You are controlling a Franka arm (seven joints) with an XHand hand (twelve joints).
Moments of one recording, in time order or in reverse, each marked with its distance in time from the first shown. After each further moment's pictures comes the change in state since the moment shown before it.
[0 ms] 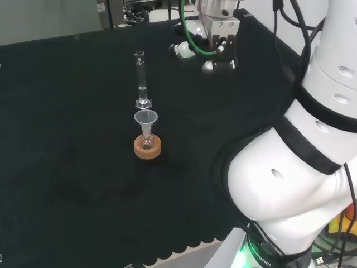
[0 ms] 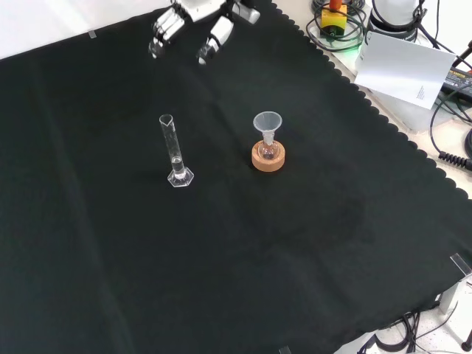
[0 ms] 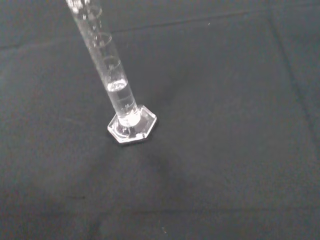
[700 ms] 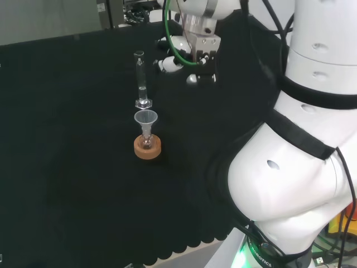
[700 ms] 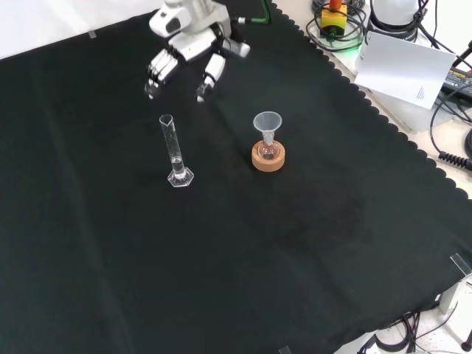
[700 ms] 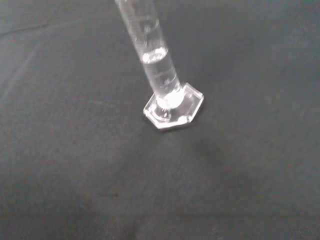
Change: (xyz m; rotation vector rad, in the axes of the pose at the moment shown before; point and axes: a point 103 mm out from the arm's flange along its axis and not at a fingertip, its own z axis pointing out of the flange) arm 0.019 0.048 0.062 0.028 0.094 -0.082
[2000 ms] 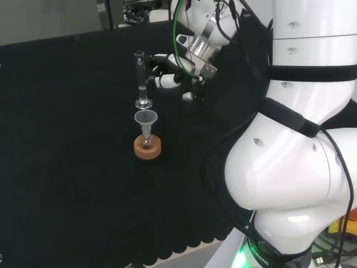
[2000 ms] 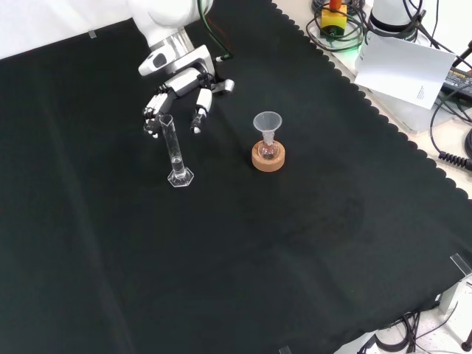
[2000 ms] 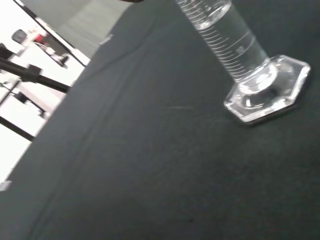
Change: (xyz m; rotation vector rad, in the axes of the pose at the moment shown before) arm -0.013 0.054 0.072 -0.071 0.397 -0.241
